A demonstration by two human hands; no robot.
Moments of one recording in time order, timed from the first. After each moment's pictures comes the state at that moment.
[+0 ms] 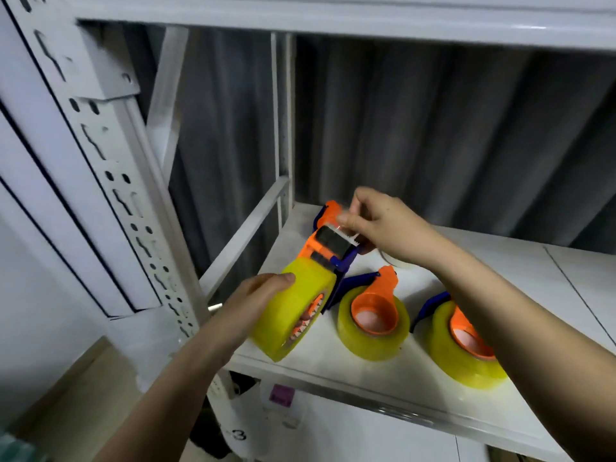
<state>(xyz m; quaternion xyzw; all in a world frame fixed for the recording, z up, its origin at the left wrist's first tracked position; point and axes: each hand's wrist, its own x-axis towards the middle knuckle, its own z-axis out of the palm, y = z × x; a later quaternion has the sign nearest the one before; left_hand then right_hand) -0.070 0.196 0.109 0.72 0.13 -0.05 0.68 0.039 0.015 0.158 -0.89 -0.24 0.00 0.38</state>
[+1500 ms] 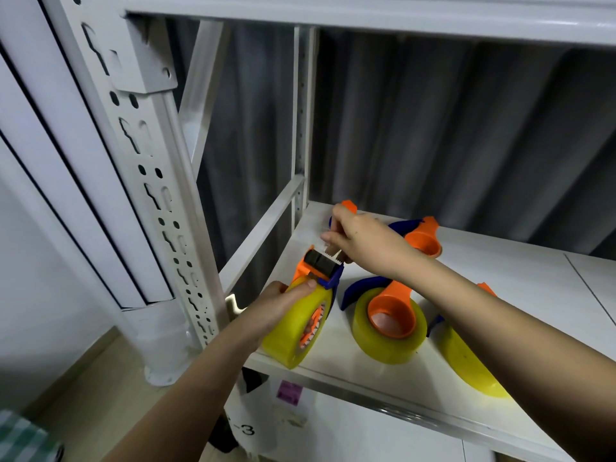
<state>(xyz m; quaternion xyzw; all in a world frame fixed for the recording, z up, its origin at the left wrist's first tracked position) -0.024 0.221 0.043 0.75 0.18 -0.16 0.62 0.053 0.063 0.125 -0.92 -0.32 -0.01 0.22</state>
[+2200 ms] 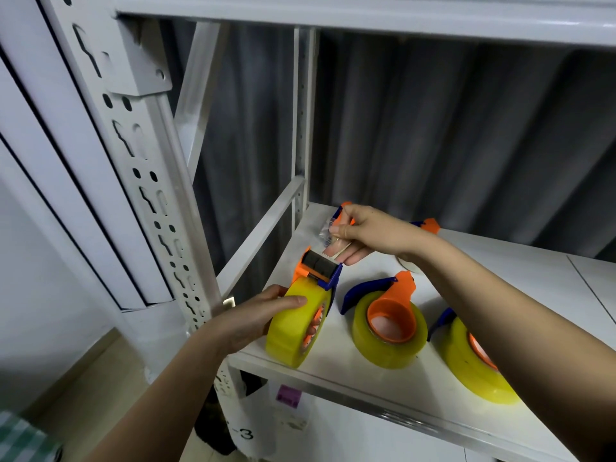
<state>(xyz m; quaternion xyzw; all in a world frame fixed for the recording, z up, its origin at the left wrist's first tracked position) -0.023 0.243 0.038 0.72 0.10 -0.24 0.64 0.082 0.052 0.133 -0.84 -0.22 0.23 0.44</state>
